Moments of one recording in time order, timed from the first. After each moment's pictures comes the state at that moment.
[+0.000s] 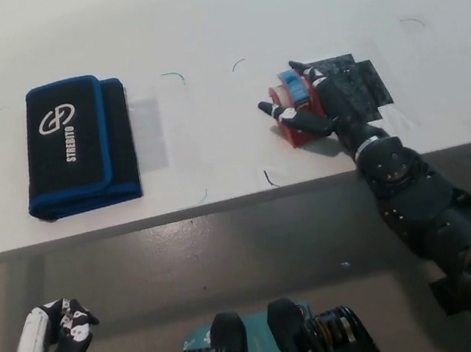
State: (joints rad) left_arm -0.05 0.32 0.04 0.23 0.15 -0.25 -0.02; right_arm -1.01 -0.03 0.17 1.37 -0.09 -0.35 -0.07
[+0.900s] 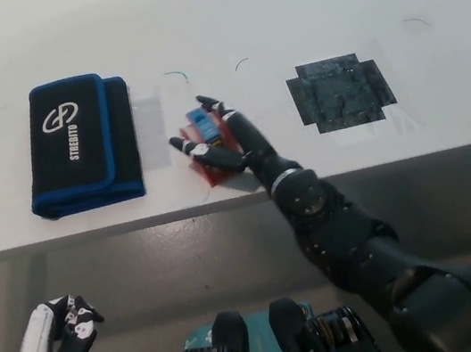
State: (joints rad) left_arm -0.05 0.32 0.03 0.21 0.17 -0.24 -0.03; right_arm -1.03 0.16 0.18 1.38 -0.09 -0.35 -0.08
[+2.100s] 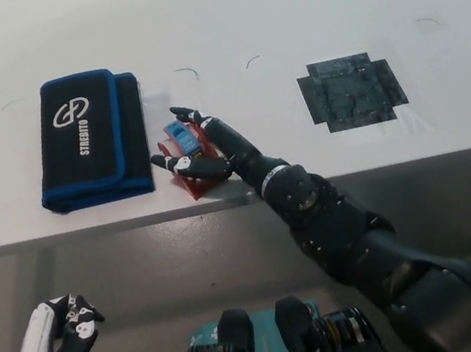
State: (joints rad) left_arm -0.05 0.32 0.03 0.20 0.18 -0.24 -0.03; right_arm -1.04 0.13 0.23 1.33 -0.13 -0.37 0.00
